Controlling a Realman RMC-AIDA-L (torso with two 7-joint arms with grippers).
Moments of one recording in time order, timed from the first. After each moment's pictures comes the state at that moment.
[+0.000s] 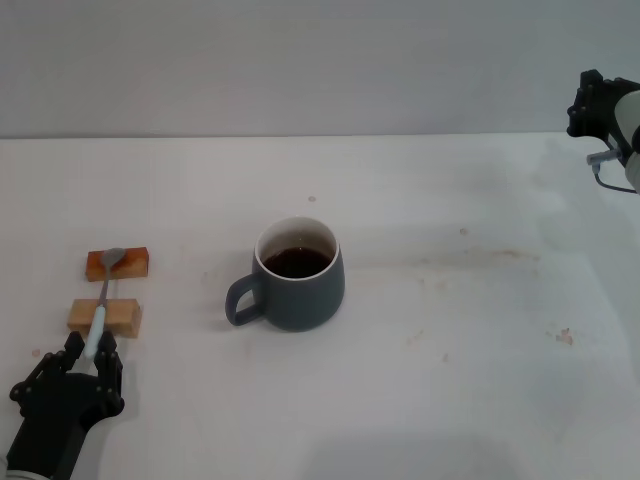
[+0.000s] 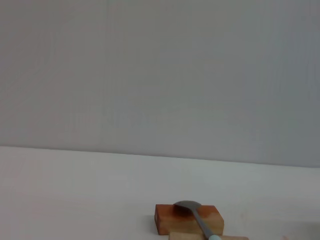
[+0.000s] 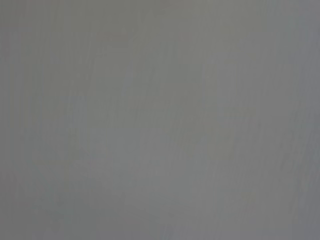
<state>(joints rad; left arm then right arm) 0.12 -2.07 -0.72 -0.73 2.26 0.96 0.19 0.71 2.03 1.36 0.25 -2.62 -0.61 -0.11</state>
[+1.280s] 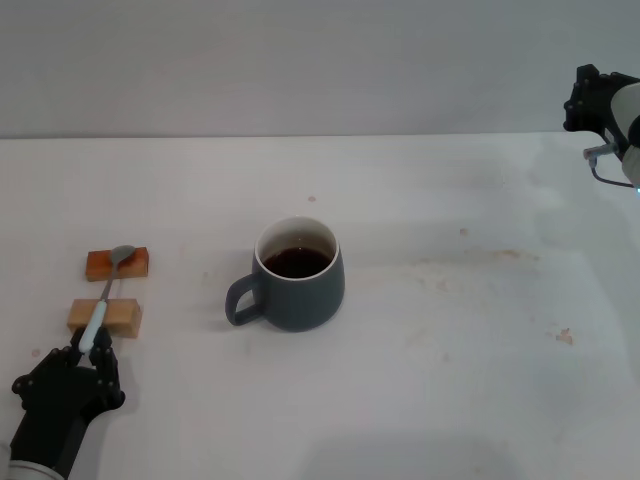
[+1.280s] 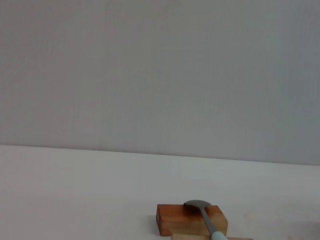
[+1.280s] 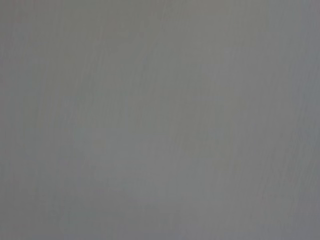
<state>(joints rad) 0.08 -2.07 -0.72 -0.71 2.23 0.95 0.19 0.72 2.03 1.36 0.25 -2.62 -0.60 -0.11</state>
